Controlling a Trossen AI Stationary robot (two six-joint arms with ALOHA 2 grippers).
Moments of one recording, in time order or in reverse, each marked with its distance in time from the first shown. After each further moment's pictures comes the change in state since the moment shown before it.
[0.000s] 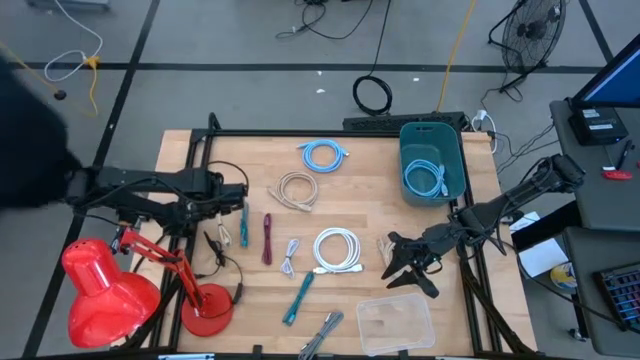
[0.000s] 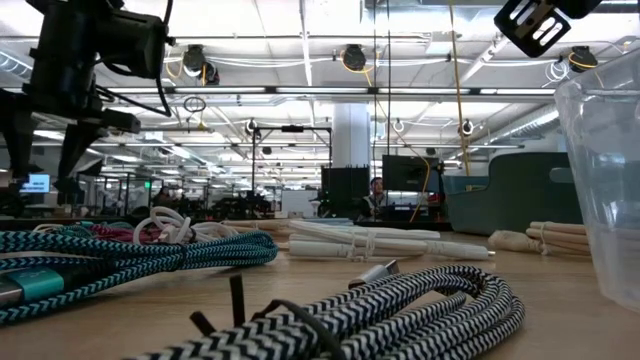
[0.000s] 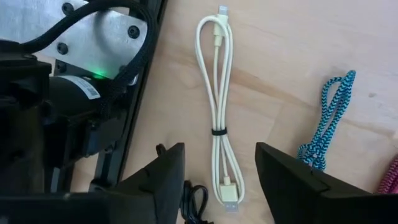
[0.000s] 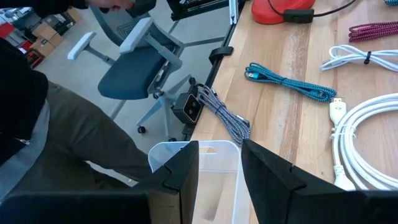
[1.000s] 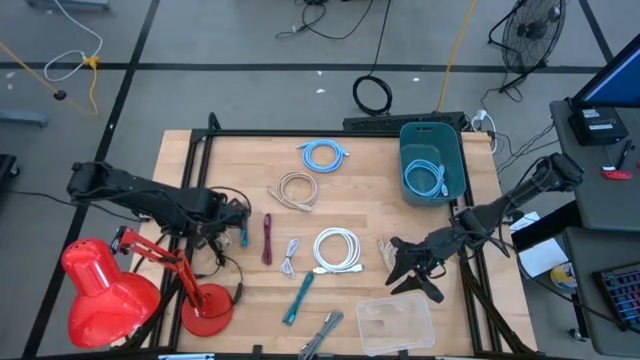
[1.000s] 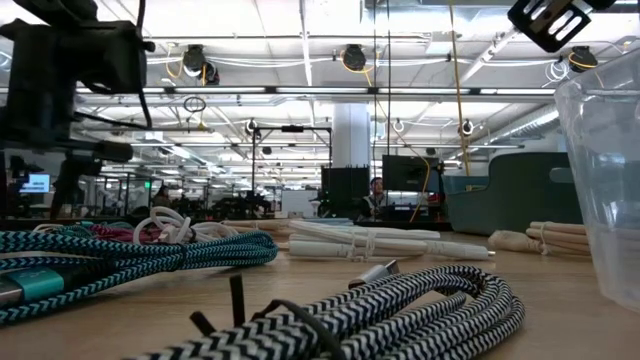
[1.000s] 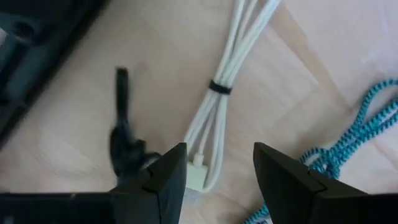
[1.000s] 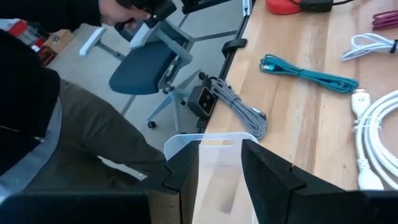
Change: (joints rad) left arm -0.211 0.011 -0.185 0.316 0.035 -0.639; right arm 0.043 0.000 0.000 0.000 -0.002 0.036
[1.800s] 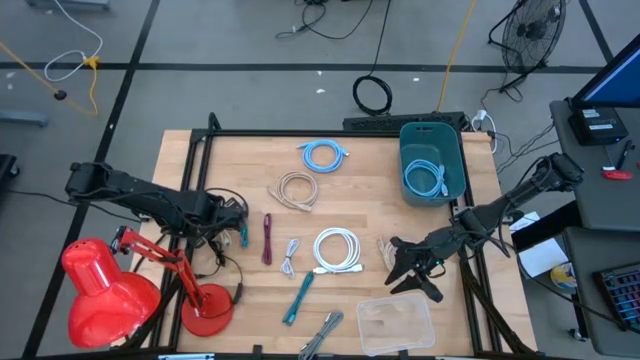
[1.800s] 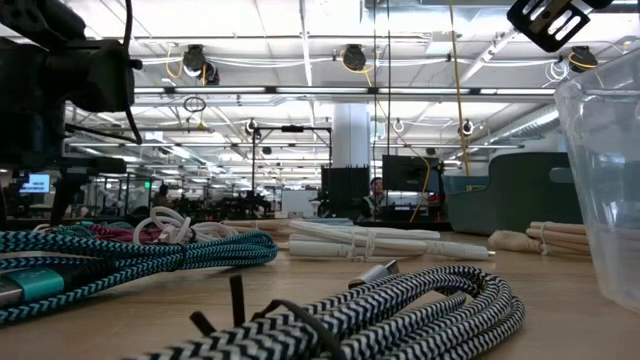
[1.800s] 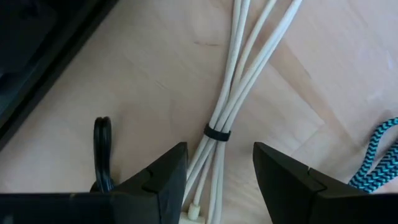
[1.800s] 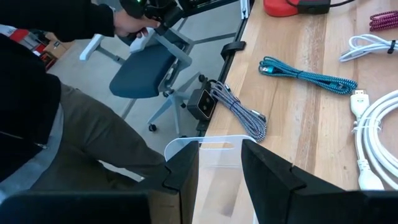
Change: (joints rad) left arm 0.001 -0.009 -0.118 0.098 -0.082 0.002; right arm -0.001 0.000 0.000 0.008 0.002 0.016
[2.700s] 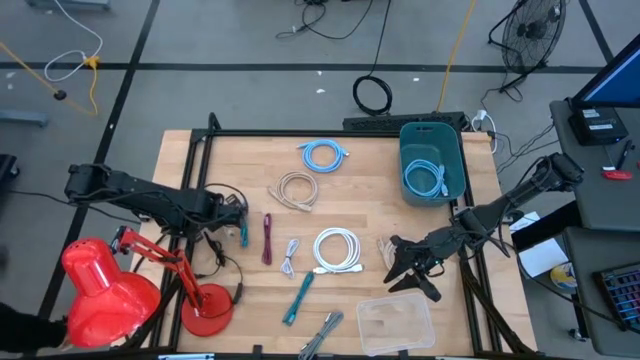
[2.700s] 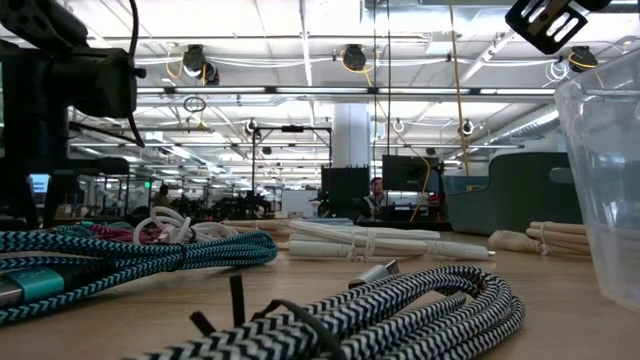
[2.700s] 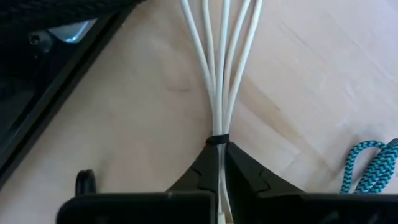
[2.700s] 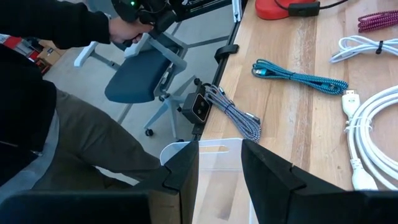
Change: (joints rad) left arm 0.055 0.002 -0.008 0.040 -0.131 0.142; right arm 0.000 0.000 0.000 0.000 0.030 0.019
